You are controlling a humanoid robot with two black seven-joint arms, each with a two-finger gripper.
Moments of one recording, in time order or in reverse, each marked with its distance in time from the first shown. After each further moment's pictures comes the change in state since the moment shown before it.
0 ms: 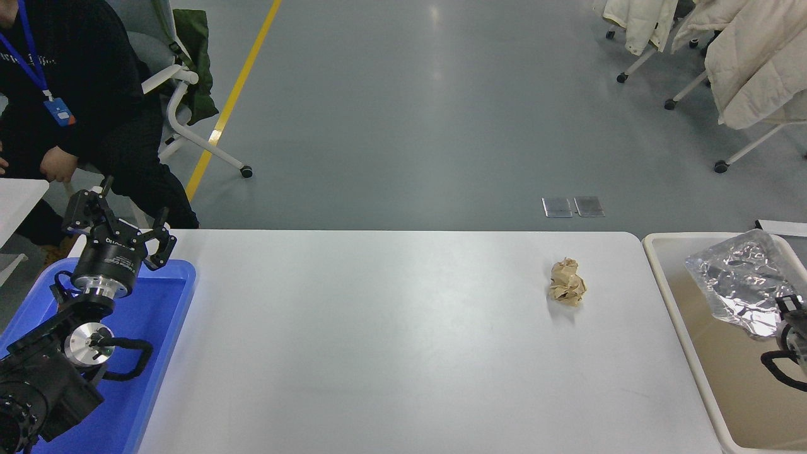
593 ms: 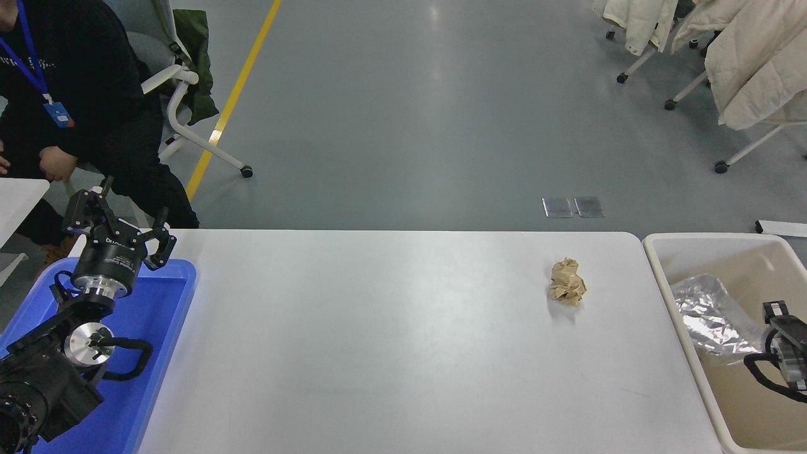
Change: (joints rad) left arm 0.000 0.000 0.000 0.000 0.000 0.001 0.000; right arm 0.002 -0.032 0.005 0.020 0.032 0.006 -0.005
